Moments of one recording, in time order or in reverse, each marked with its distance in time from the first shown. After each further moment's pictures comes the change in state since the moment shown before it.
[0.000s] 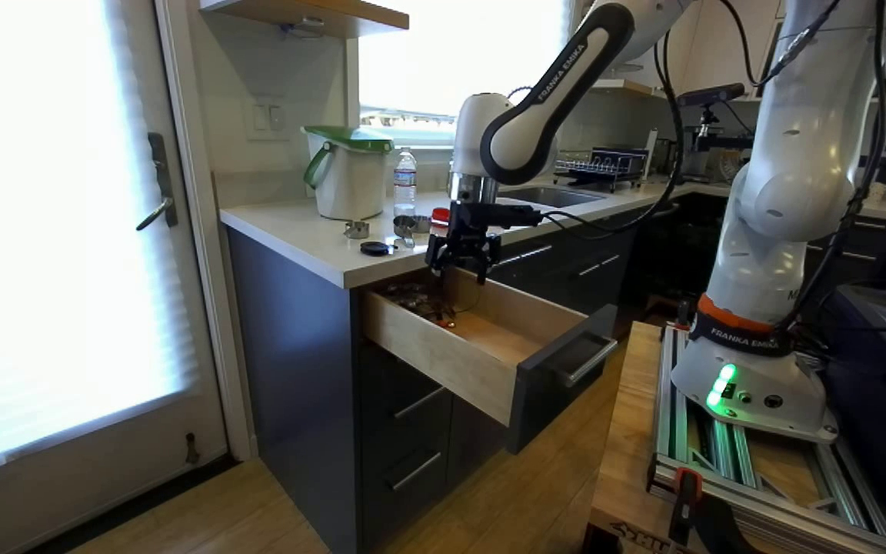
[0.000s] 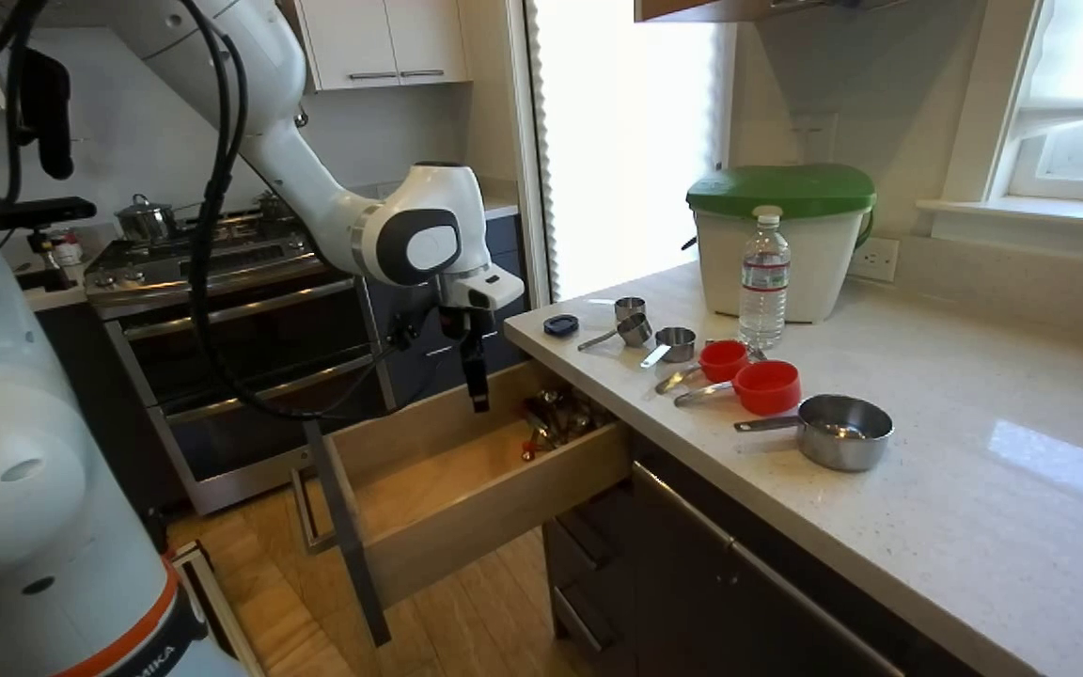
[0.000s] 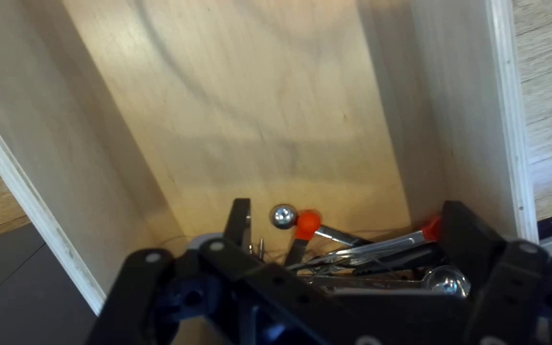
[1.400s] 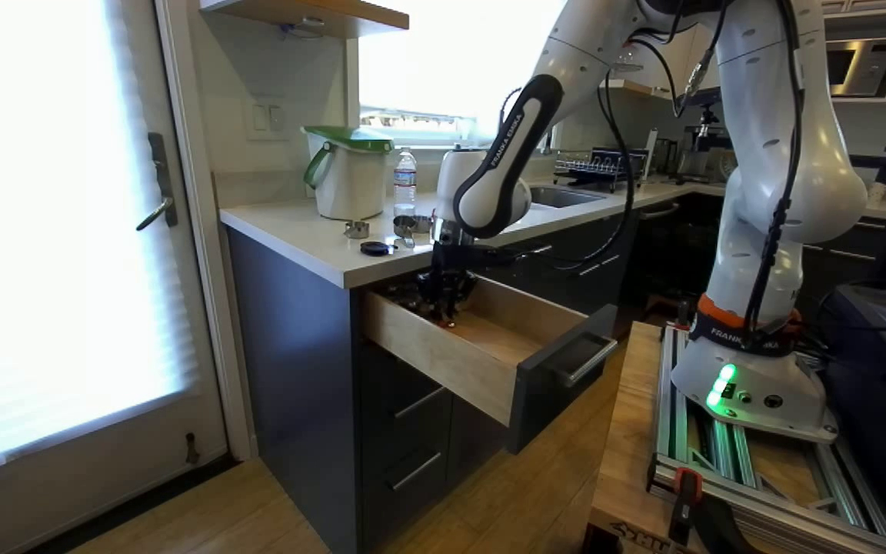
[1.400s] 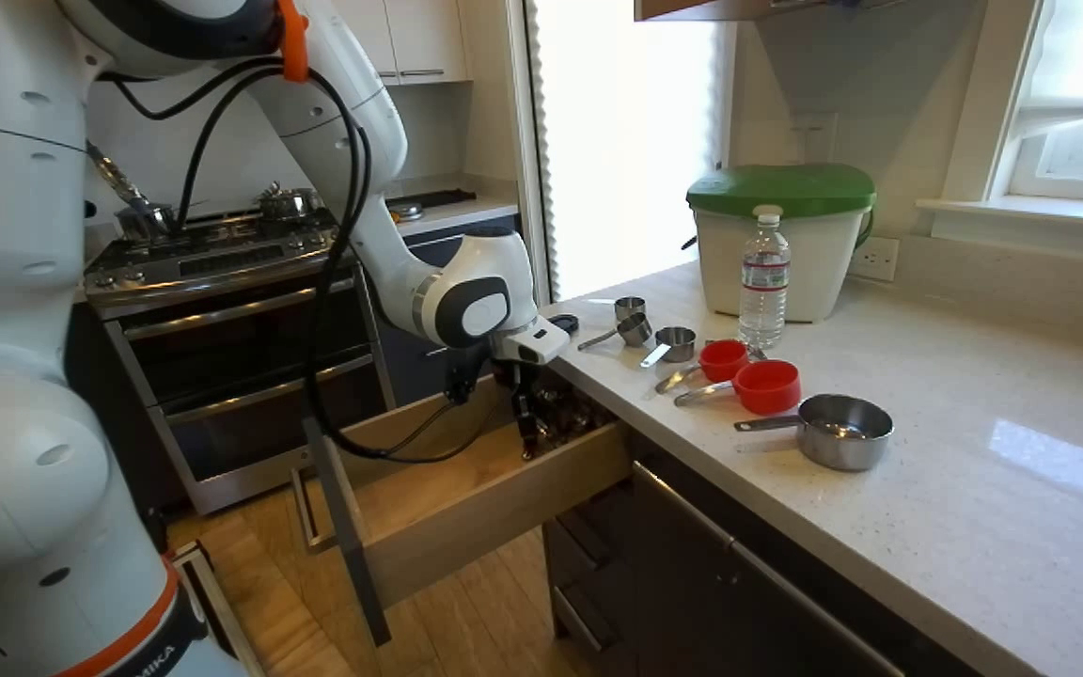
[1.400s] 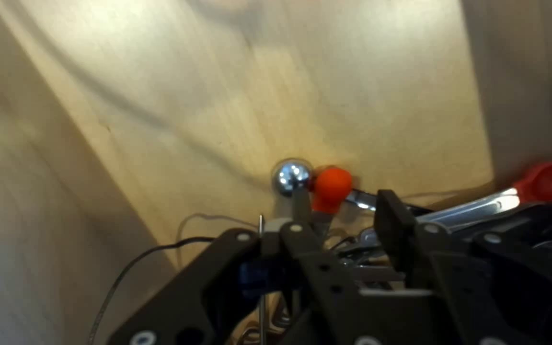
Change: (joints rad) arm 0.113 0.333 -0.188 0.150 0.000 0.226 -0.011
